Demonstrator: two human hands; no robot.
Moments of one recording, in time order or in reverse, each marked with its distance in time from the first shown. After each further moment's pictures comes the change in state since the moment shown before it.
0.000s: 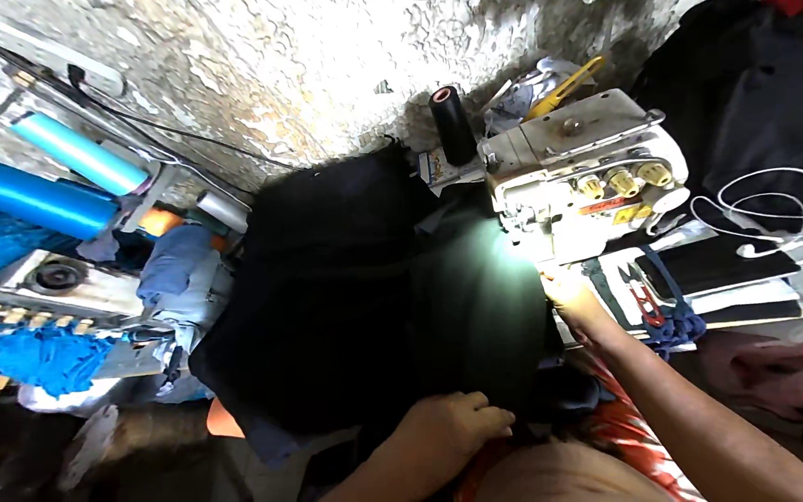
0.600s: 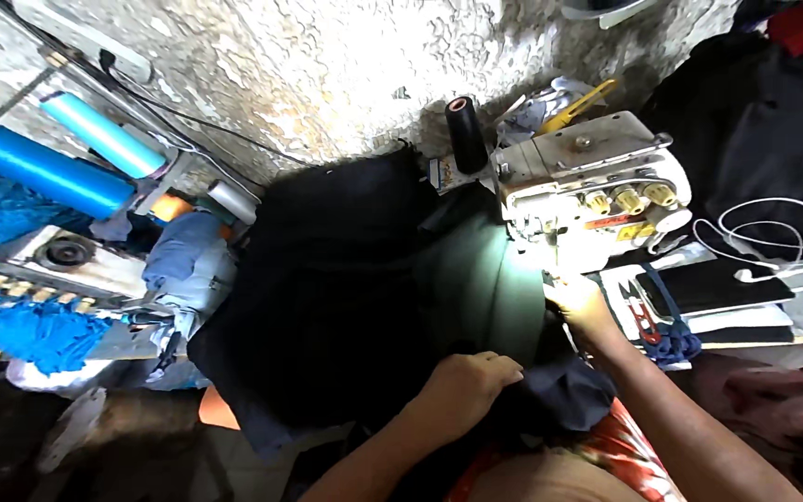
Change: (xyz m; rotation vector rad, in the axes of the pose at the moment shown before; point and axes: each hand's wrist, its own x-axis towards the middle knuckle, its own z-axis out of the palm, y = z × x) left_hand 0.045 -0.012 0.006 -0.216 0.020 -0.167; right_hand 0.006 0.005 -0.006 -0.015 0.158 -0.026
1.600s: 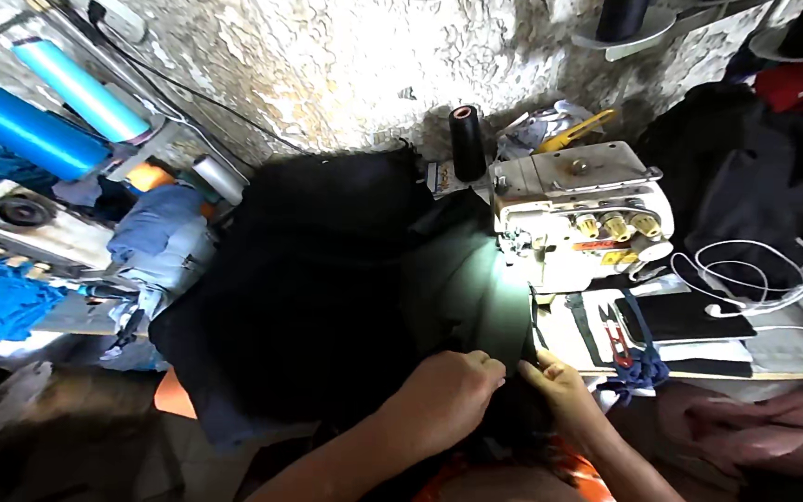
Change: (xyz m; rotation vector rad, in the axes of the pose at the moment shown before) left_hand 0.019 0.029 -0.022 0.203 -0.104 -0.059; right_hand -0.087 0.005 -0.010 0.322 -0.306 0.202
